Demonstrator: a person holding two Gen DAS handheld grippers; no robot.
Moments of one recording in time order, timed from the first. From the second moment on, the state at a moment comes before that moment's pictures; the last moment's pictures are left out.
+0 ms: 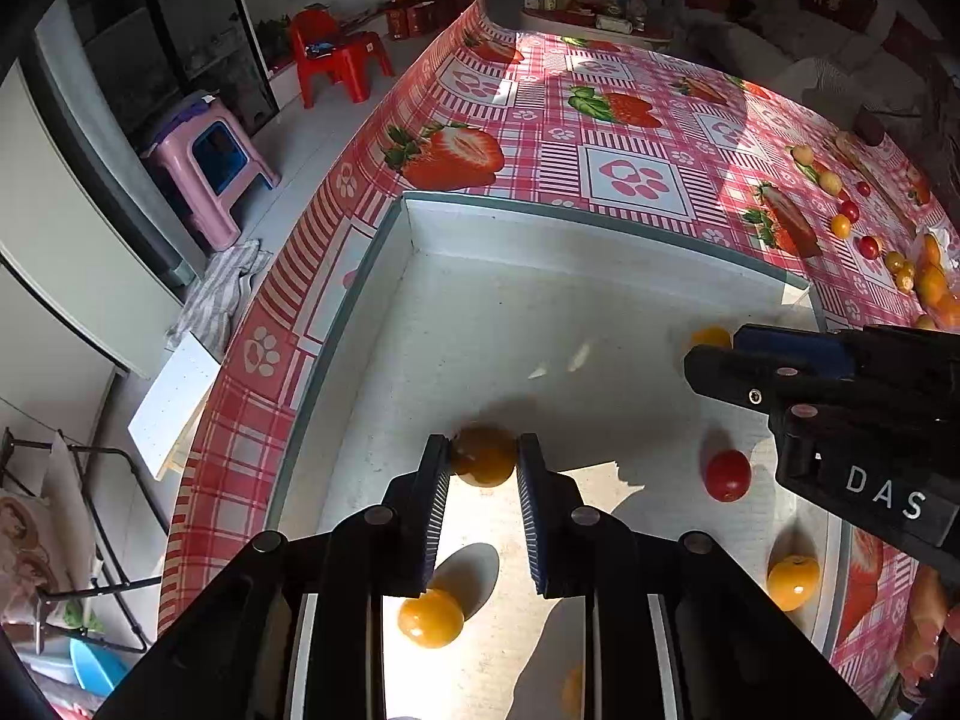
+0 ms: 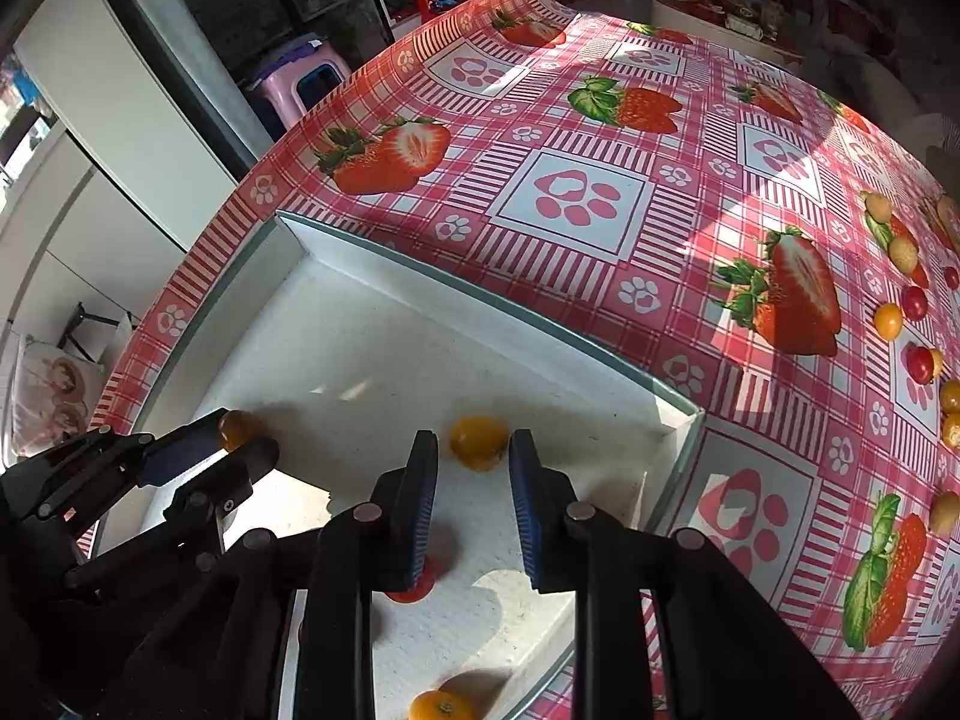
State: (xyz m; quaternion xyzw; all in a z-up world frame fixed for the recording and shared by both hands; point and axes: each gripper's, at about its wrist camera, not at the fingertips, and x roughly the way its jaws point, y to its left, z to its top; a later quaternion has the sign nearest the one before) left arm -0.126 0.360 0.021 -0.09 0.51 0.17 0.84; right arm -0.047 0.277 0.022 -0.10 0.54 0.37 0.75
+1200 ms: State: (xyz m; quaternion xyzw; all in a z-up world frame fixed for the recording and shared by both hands) left arm -0.252 0.306 0.054 -0.12 0.44 0.21 0.86; right arm -0.154 0.183 0.085 -0.10 0.49 0.35 0.79
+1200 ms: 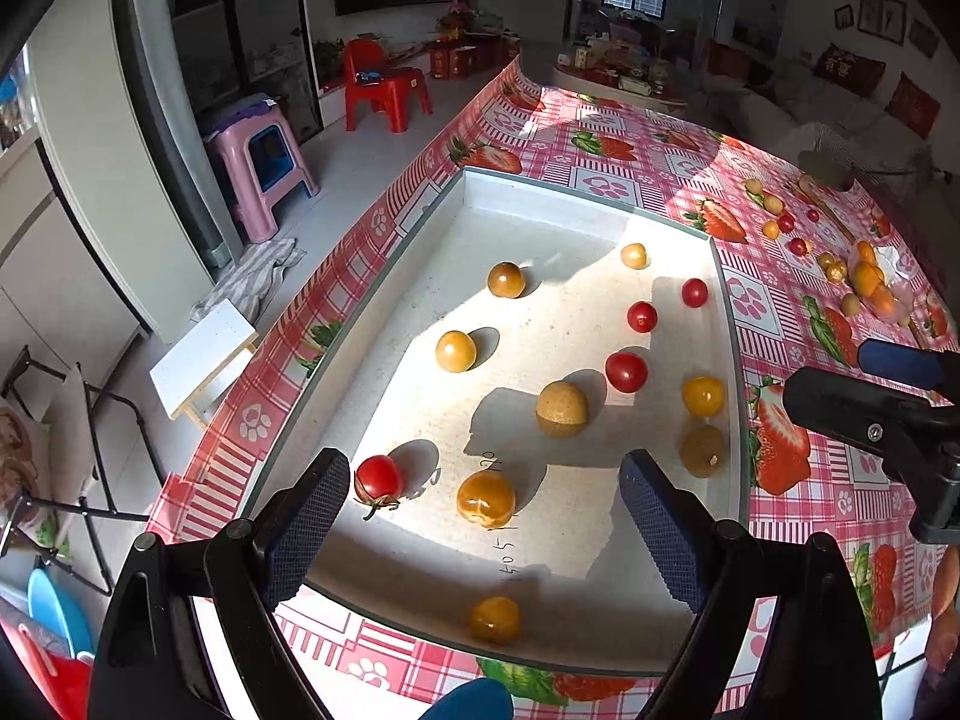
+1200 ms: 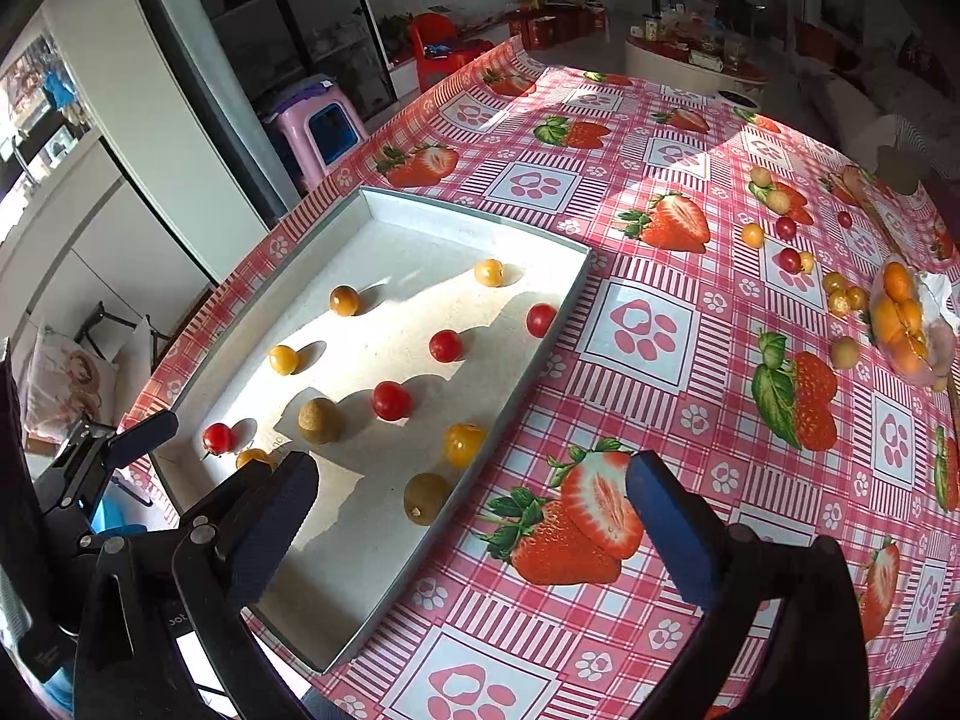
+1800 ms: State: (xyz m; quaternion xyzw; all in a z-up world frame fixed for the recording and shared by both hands) left arm -0.285 0.297 0.052 -0.11 0.44 0.23 0.86; right arm -0.199 0.175 0.094 -0.13 0.45 0.34 0.81
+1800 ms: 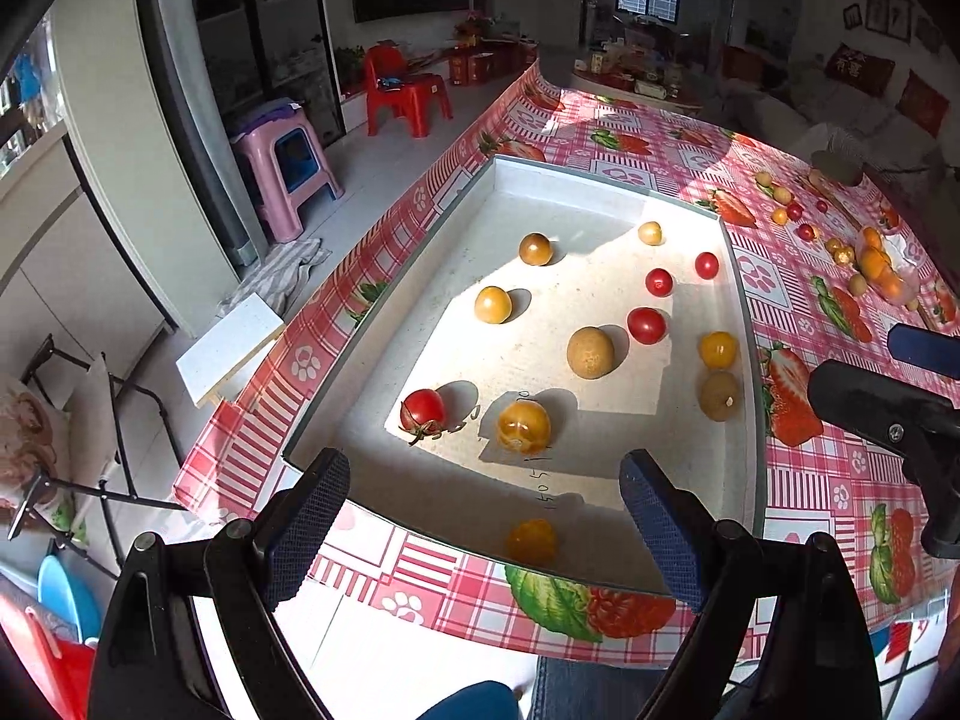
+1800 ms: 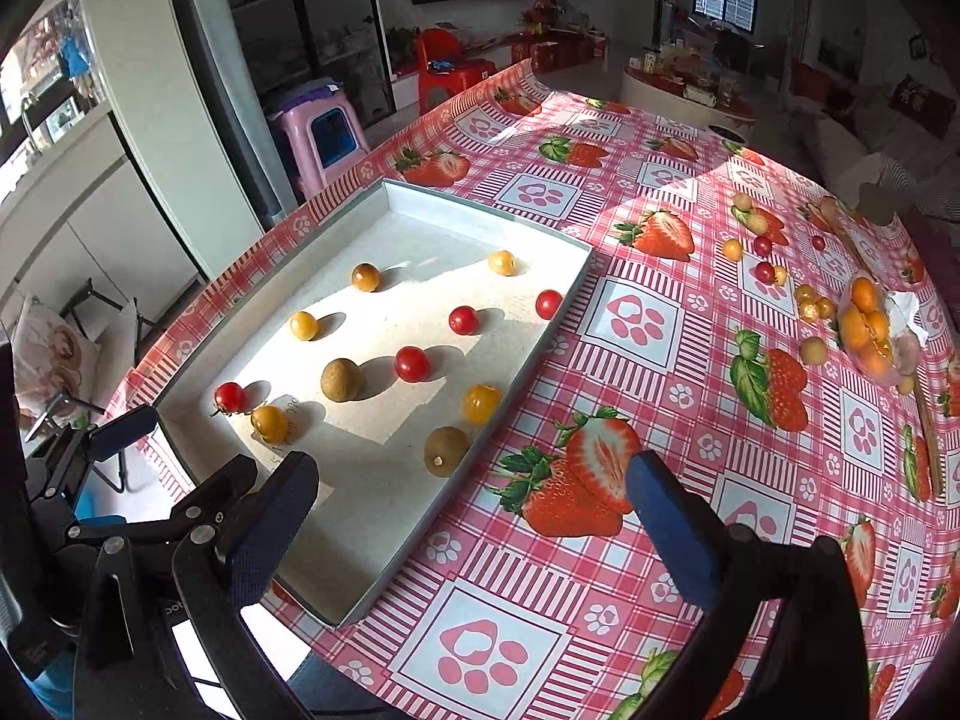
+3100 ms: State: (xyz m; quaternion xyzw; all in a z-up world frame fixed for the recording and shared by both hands) left arm -0.298 0.274 0.058 -0.08 0.43 0.23 0.87; right arm -0.221 0.158 0.091 -0.12 0.44 0.34 0.82
